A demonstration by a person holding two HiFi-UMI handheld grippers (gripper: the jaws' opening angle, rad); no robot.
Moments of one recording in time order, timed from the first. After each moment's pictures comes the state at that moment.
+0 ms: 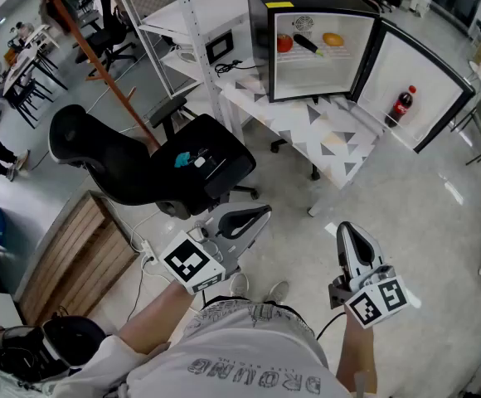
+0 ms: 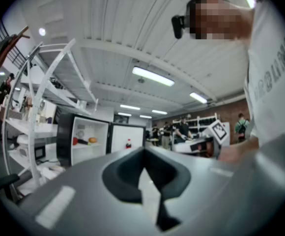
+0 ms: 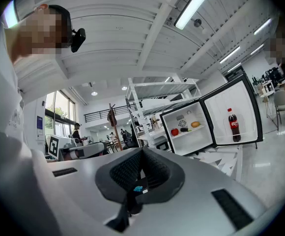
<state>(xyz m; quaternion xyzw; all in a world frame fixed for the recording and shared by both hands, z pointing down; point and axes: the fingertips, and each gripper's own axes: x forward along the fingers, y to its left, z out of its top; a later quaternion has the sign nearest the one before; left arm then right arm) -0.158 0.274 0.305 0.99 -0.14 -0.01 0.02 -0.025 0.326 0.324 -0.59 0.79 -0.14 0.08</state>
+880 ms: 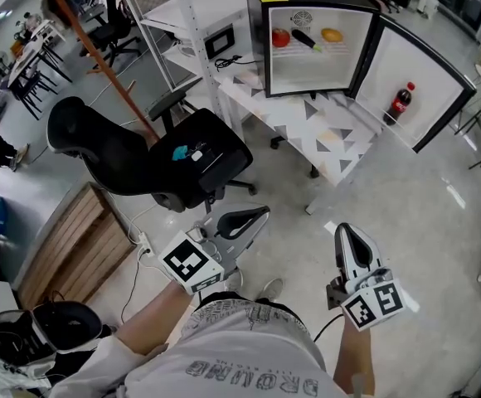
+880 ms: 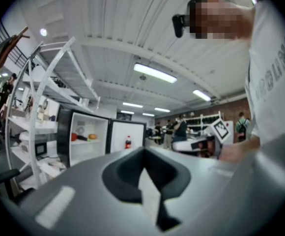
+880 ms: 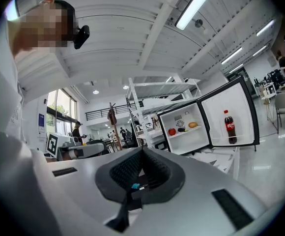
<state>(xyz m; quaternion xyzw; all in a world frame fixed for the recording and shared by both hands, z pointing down) -0.127 0.291 0.318 0.99 -0.16 0.01 0.03 0.006 0.340 0.333 -0.59 0.80 -0.13 0.07</state>
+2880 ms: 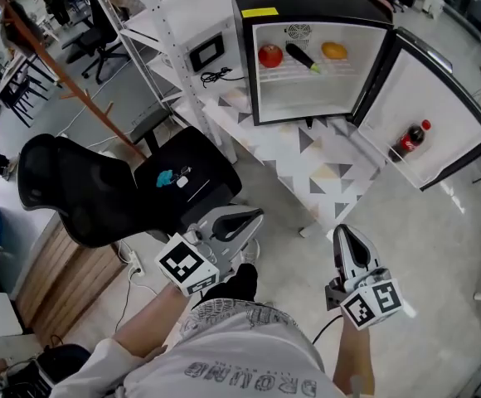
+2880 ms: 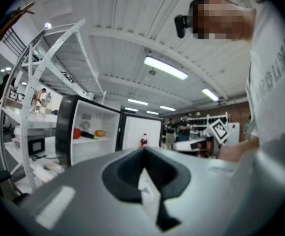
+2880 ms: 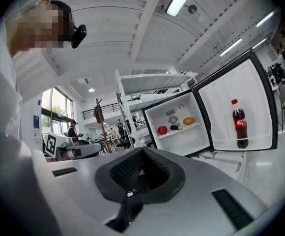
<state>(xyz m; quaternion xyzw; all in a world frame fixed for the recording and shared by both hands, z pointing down) -0.057 0.118 0.351 0.98 -0.17 0.02 0.05 0.087 0.166 0.367 -0.58 0.79 -0.16 0.06</state>
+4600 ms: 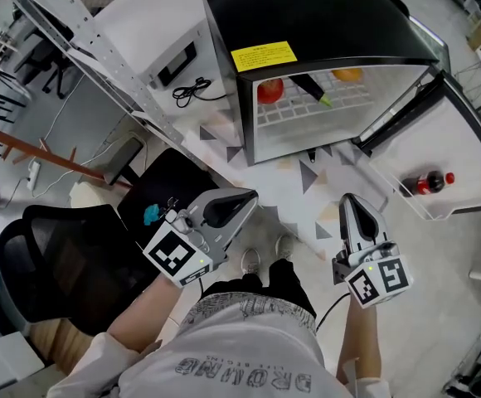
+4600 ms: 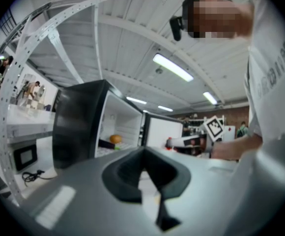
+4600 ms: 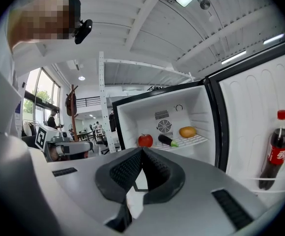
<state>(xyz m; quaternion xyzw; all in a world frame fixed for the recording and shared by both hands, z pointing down) -0.036 -0.139 0.350 0.99 -0.12 0.02 0.07 0.120 -0.095 0.355 -0.64 0.75 -0.13 0.00</state>
